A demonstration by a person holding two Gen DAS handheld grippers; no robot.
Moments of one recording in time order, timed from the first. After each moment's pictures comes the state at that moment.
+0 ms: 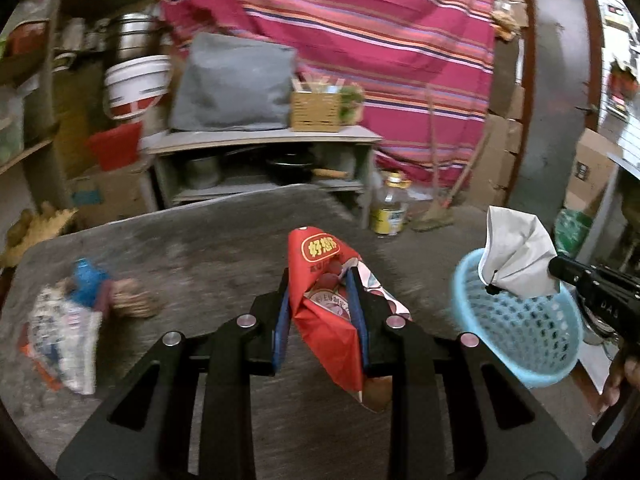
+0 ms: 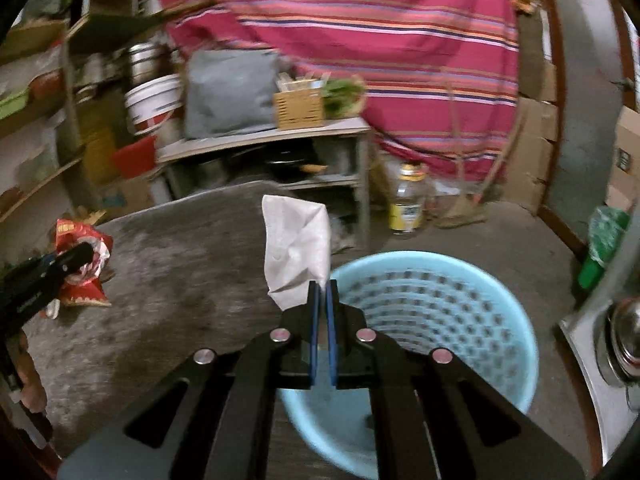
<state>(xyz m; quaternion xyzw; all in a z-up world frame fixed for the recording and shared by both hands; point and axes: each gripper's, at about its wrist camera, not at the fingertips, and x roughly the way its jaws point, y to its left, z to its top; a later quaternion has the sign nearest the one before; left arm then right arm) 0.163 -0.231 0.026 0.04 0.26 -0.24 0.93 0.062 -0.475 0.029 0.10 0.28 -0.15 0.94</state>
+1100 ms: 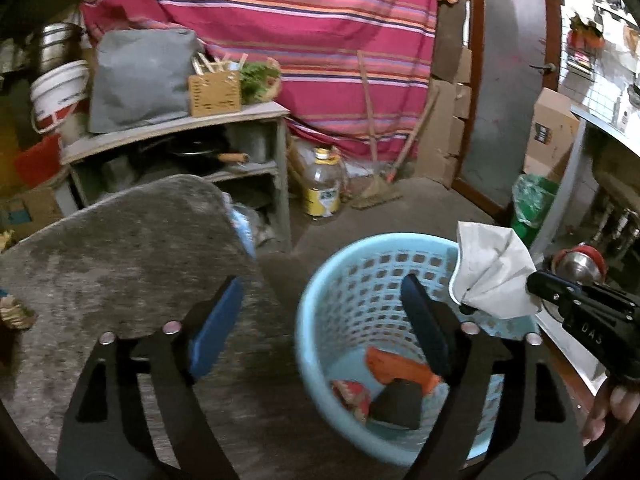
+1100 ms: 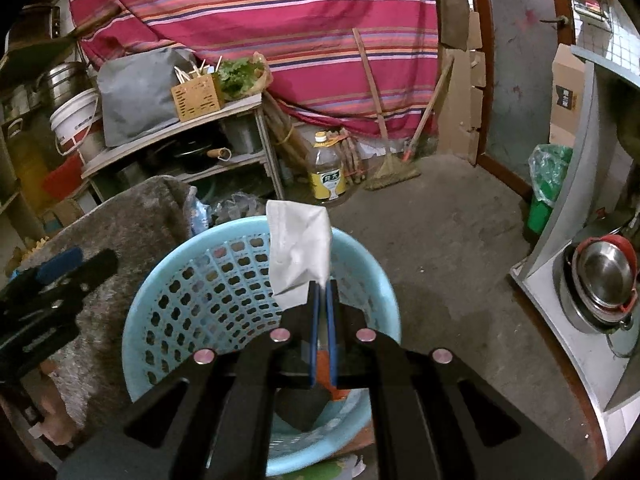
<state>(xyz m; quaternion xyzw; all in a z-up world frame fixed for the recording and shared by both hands) 0.144 -0.384 -0.007 0.08 0.29 -0.30 0.91 0.033 -0.574 -0.010 0.15 0.32 -0.22 0.91</state>
